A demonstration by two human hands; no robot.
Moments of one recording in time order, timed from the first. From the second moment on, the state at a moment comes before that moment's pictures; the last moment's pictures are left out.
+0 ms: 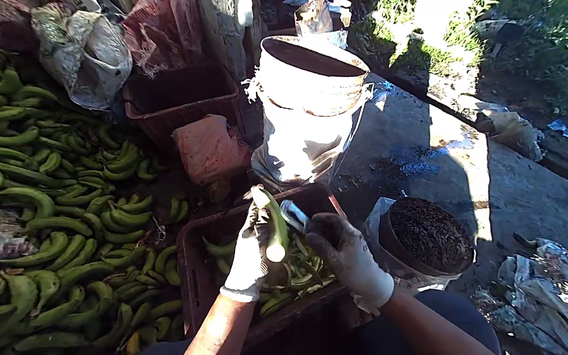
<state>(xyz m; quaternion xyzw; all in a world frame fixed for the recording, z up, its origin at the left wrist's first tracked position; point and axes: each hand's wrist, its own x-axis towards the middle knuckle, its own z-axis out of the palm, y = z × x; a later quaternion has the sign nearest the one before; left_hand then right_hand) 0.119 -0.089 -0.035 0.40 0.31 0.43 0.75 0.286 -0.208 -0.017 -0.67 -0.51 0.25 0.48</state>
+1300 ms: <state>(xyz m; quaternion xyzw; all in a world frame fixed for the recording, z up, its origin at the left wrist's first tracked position) 0.113 -0.093 -0.023 0.39 0.35 0.40 0.75 0.302 -0.191 -0.043 -0.63 -0.66 0.12 0.39</state>
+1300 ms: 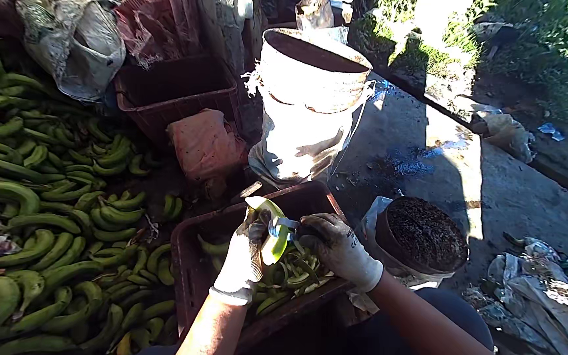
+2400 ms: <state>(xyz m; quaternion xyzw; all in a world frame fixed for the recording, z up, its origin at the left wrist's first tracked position) 0.122 -0.083 -0.030 0.08 0.32 0.43 0.84 0.286 -0.200 -0.053 -0.67 -0.64 0.08 0.37</state>
